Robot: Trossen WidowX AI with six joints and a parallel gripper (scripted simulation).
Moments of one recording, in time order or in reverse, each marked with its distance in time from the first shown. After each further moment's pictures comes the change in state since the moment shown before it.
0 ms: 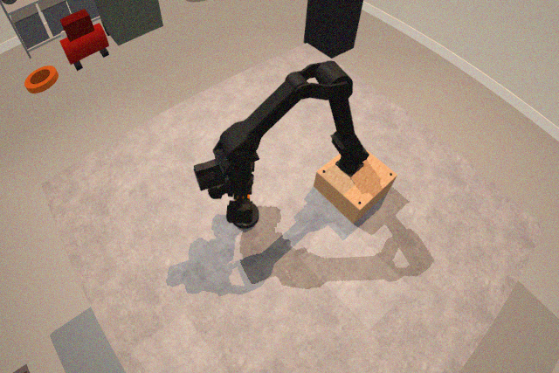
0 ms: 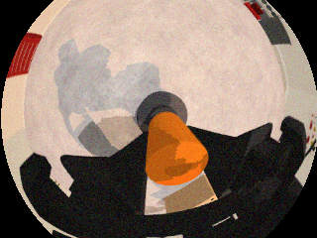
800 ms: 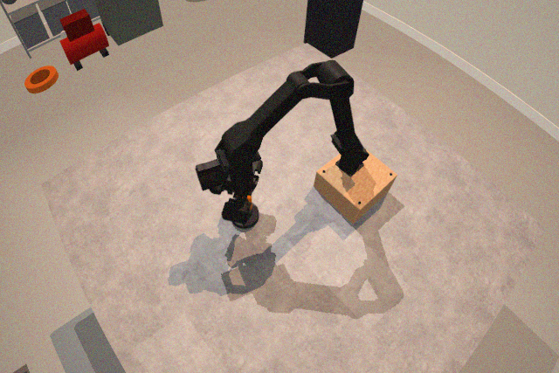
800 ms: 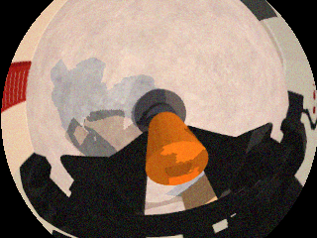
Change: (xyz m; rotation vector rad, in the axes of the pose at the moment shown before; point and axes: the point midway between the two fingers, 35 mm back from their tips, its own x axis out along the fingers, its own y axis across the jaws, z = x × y) arm 0.001 -0.002 -0.005 0.207 0.004 -0.002
